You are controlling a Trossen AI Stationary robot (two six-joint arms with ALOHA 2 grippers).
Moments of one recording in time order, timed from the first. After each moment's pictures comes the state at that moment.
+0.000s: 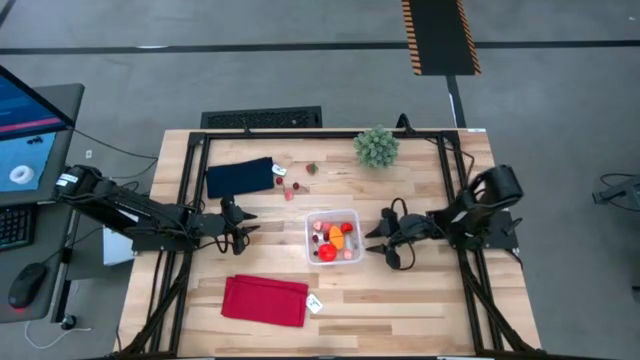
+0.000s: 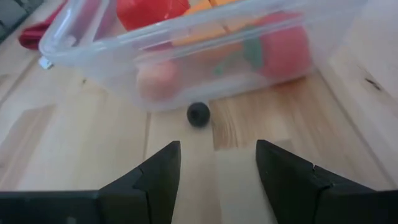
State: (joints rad) left arm -0.23 0.79 0.03 0.17 -0.46 -0.33; right arm 0.17 1.75 0.13 1.09 0.02 0.24
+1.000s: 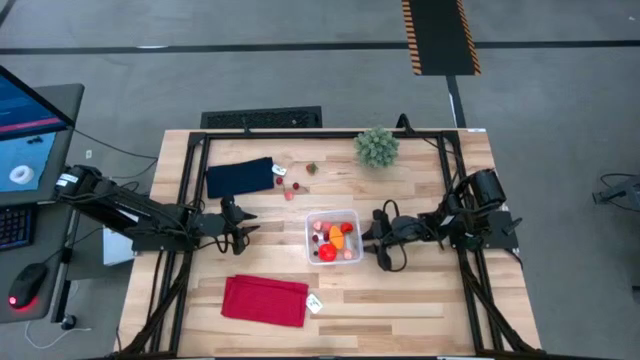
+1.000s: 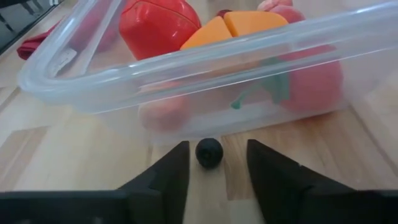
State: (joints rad) left arm -0.23 0.79 0.03 0.17 -0.46 -0.33; right arm 0.18 1.90 0.21 1.17 0.01 0.22
